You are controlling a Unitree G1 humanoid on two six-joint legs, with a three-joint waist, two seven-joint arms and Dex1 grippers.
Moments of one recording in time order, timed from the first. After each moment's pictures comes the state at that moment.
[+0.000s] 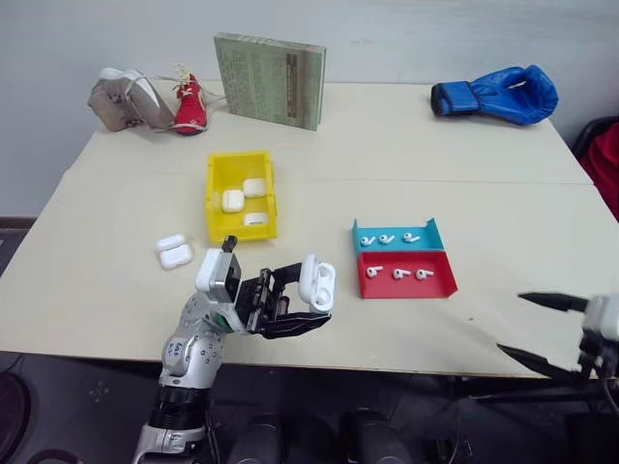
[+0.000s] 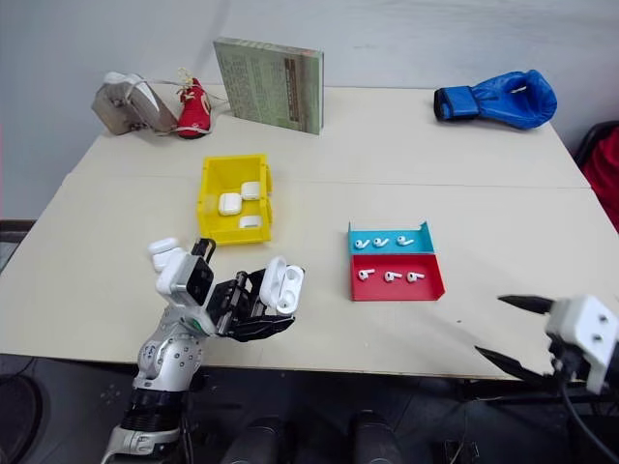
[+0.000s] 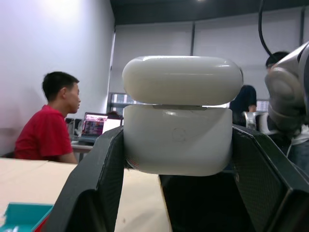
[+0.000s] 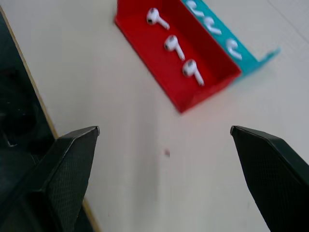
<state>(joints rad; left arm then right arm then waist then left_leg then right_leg) -0.23 0.16 0.01 -0.10 -0.71 0.17 -1.35 0.38 -1.03 -0.59 -0.33 0.50 0.18 1.14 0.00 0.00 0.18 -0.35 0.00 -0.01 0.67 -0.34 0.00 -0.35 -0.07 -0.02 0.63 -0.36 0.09</state>
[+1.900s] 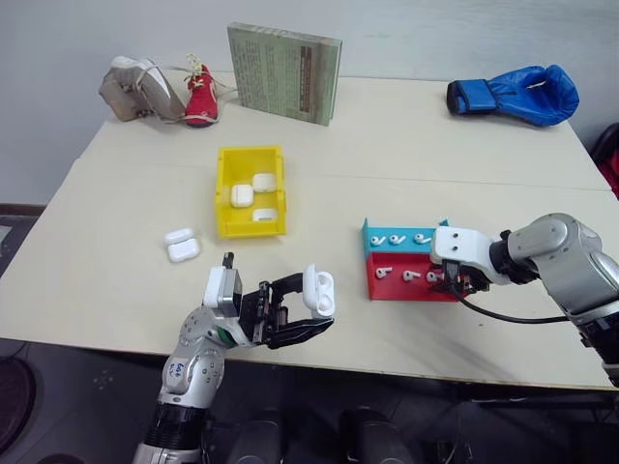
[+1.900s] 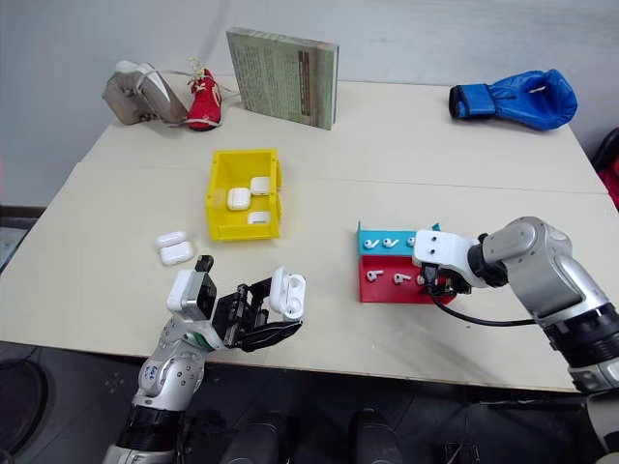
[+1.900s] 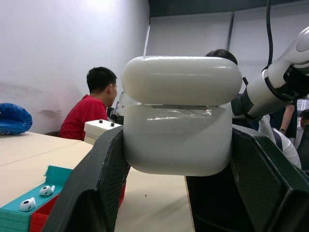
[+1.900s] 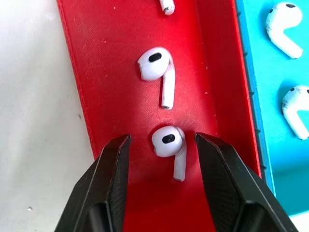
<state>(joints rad) -0.15 0.18 -0.05 -0.11 -0.70 0.07 -1.25 -0.62 -1.01 0.35 -0.01 -0.06 0.50 1.26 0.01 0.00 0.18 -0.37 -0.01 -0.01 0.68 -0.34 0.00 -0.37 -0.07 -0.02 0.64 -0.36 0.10</state>
